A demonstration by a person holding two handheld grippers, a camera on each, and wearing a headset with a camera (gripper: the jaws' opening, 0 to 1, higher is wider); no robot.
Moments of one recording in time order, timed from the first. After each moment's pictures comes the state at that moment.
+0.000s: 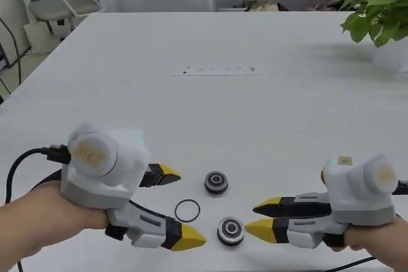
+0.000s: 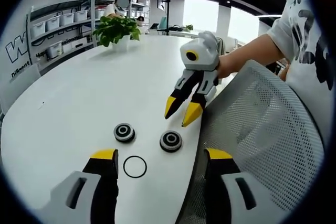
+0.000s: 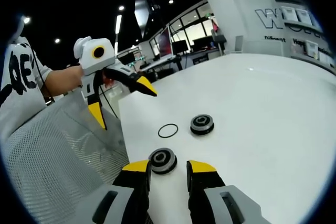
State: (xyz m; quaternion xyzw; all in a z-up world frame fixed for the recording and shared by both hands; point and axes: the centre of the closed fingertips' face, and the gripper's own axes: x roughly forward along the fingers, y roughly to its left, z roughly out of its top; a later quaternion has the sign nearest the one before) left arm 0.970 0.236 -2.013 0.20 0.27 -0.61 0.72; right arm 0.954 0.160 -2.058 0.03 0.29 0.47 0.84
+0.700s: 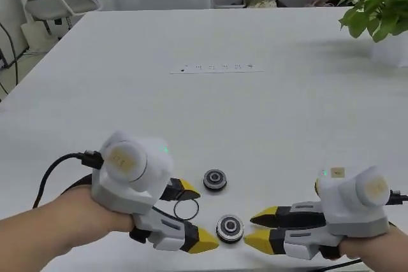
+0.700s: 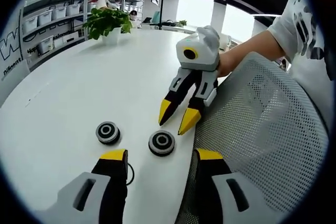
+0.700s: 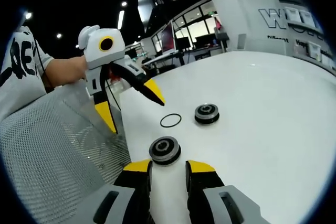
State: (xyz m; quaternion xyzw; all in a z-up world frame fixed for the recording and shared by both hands) left arm 0.957 0.211 -2.039 0.20 0.29 -0.64 0.69; right arm 0.945 0.165 -2.075 0.02 0.29 0.47 0.83
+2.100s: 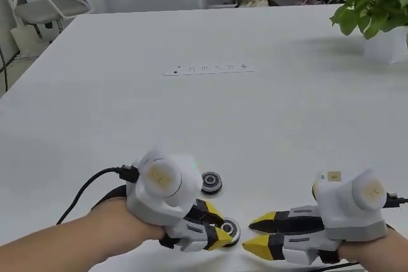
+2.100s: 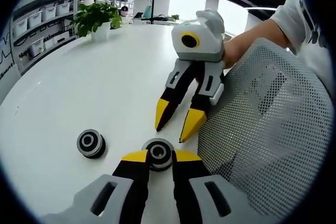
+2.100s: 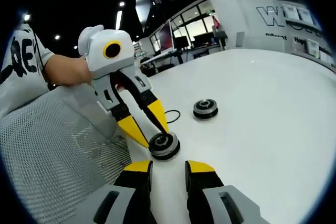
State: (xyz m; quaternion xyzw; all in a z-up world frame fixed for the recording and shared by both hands) left arm 0.953 0.179 -2.068 0.23 0.28 -0.65 0.66; right arm 0.942 0.162 -2.081 0.02 0.30 0.47 0.83
